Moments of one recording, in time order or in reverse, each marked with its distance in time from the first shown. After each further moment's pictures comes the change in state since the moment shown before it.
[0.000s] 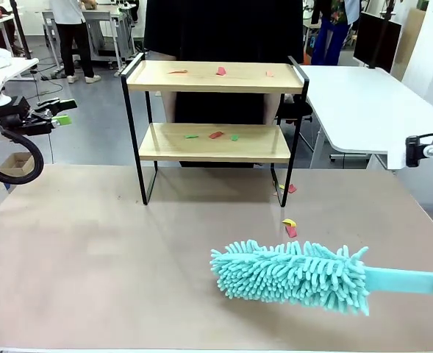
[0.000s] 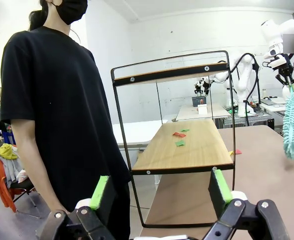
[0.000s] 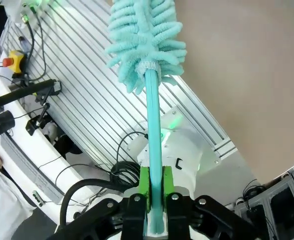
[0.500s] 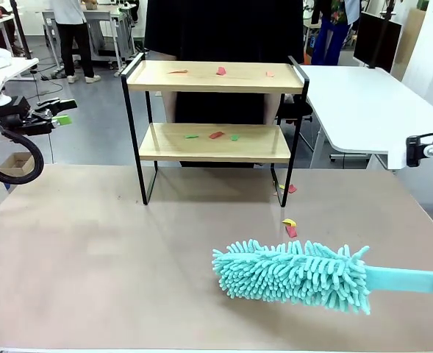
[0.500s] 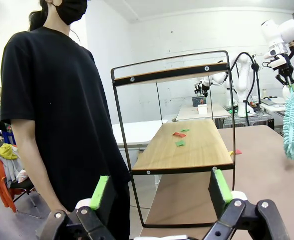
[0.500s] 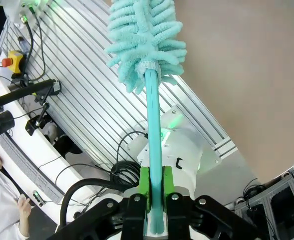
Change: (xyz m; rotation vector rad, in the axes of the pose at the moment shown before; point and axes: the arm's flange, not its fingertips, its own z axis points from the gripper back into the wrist) left arm 0.000 0.000 0.000 0.000 0.000 0.000; right arm 0.000 0.001 -0.001 0.003 0.004 -0.001
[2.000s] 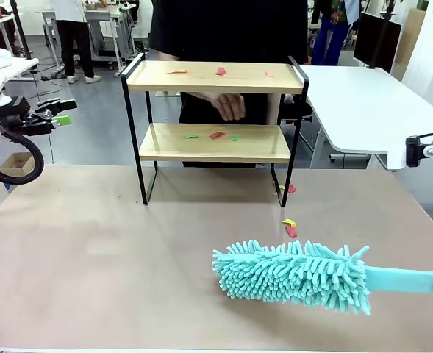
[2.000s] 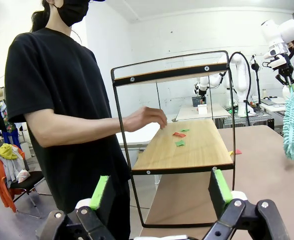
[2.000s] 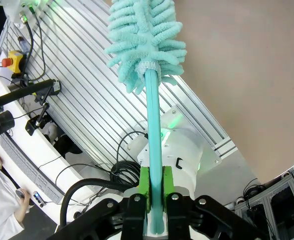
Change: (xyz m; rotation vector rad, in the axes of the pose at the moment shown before) left arm 0.000 0.000 0.000 0.000 0.000 0.000; right arm 0.000 0.000 0.000 0.000 0.000 0.000
